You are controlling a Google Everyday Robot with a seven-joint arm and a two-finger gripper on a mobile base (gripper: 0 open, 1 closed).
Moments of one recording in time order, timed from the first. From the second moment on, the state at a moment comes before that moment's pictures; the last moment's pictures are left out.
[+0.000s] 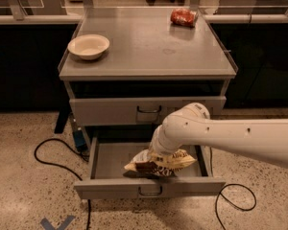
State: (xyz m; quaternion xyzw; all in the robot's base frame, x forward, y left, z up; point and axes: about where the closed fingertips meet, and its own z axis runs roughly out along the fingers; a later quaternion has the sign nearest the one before) arm 0.560 -0.038 0.576 -0.68 0.71 0.02 0.21
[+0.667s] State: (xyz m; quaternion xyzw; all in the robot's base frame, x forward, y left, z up) arm 0.505 -0.046 0.709 -0.66 0.72 -0.08 0.20
